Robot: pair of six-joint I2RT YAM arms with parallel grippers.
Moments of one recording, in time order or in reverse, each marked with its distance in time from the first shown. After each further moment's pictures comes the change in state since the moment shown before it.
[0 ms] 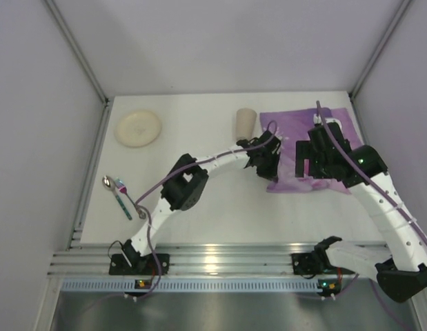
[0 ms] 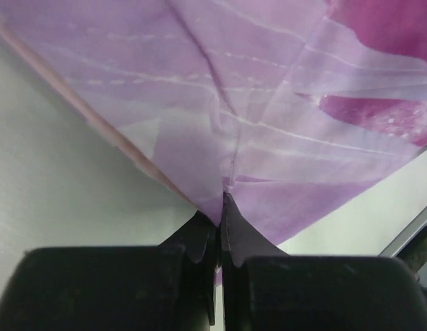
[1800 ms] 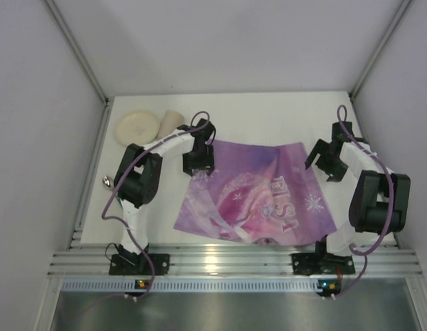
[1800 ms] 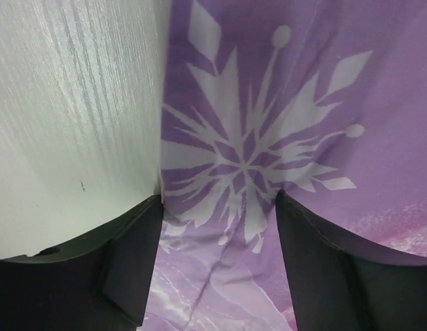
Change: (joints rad) left arm 0.377 -0.432 -0.579 -0.282 -0.351 0.039; right arm -0.594 0.522 -0.304 0.586 -0.393 0.052
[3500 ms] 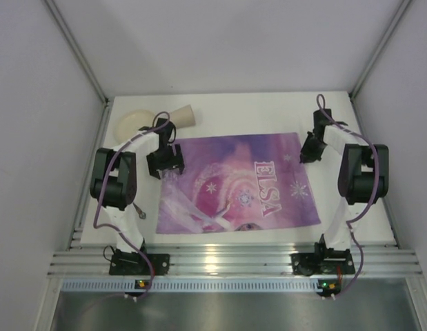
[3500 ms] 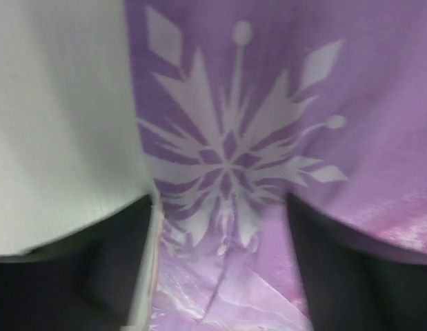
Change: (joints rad) left arm 0.308 -0.132 -0.191 0.048 0.057 0.135; right arm 0.101 0.320 0.269 0.019 -0.030 0.014
